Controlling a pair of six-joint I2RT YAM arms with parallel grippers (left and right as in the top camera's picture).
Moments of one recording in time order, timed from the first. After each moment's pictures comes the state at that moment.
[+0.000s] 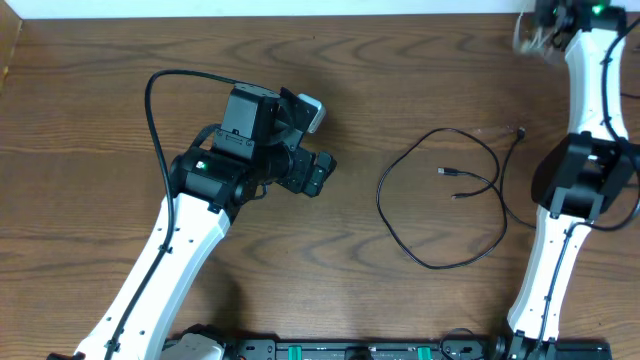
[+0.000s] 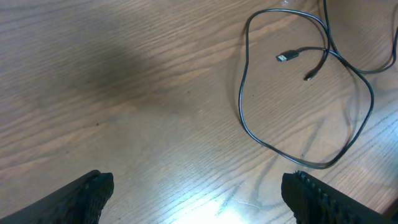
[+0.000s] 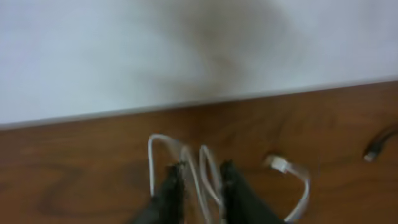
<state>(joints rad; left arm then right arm) -0.37 1.35 1.24 -0.81 0.30 0.06 -0.20 2.58 2.54 -0.66 0.07 -0.08</state>
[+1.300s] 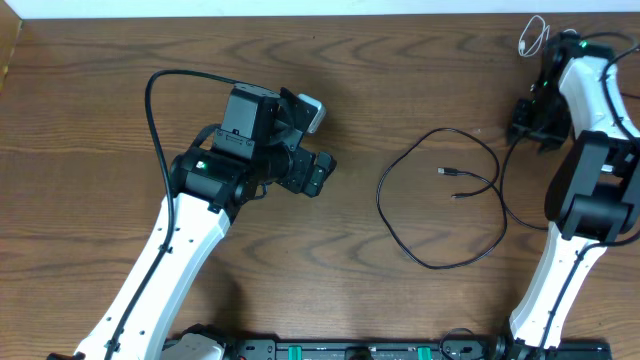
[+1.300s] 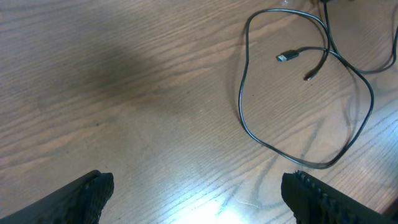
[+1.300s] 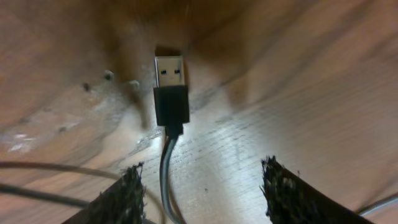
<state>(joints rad) -0.37 1.35 1.24 -0.81 0.30 0.06 -0.19 2.32 1.92 -1.24 0.07 0.23</state>
